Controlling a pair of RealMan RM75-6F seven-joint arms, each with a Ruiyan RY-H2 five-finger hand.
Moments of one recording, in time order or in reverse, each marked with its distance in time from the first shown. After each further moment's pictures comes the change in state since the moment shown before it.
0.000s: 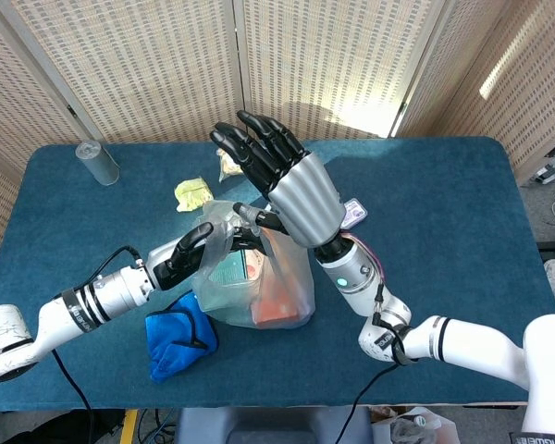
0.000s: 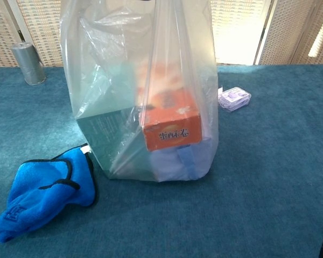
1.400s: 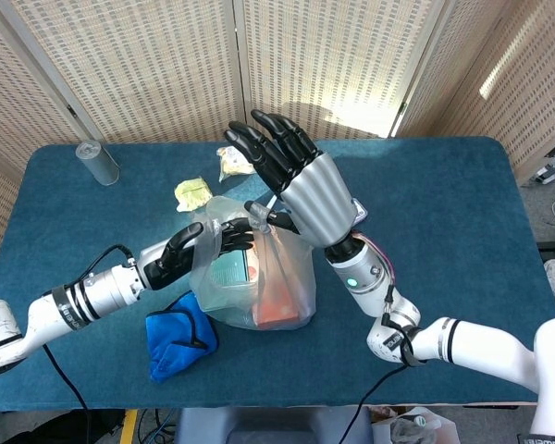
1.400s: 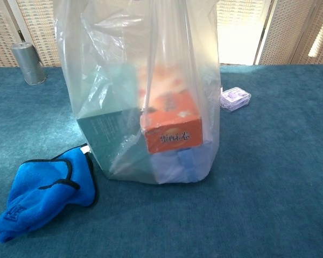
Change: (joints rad) left arm -0.037 0.007 0.097 0.062 0.059 0.107 -0.103; right arm -0.030 0.029 -0.009 -0.017 -0.004 0.015 -0.006
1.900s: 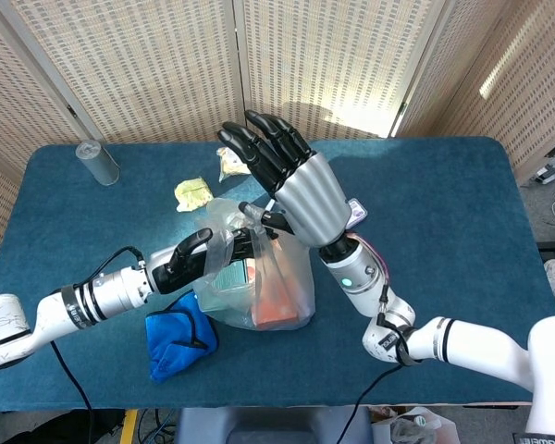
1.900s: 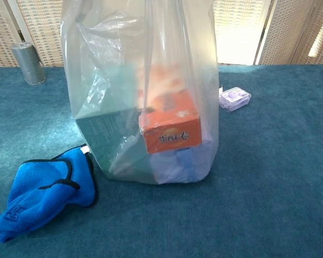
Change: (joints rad) left arm -0.042 -0.037 0.024 0.034 0.034 0.052 -0.063; right arm 0.016 -0.020 0.004 0.007 0.005 -0.009 0.004
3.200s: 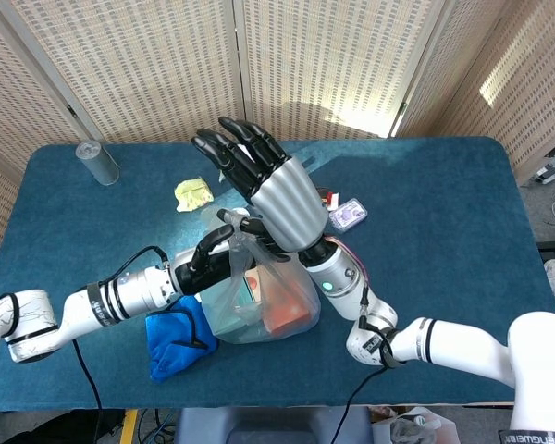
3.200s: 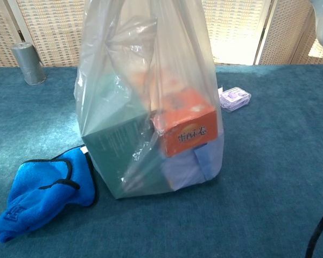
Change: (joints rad) left arm -0.063 -0.077 -0.008 0.008 -0.055 0.013 -0.043; right arm 0.049 -0.057 0.014 0.007 0.019 -0.023 -0.009
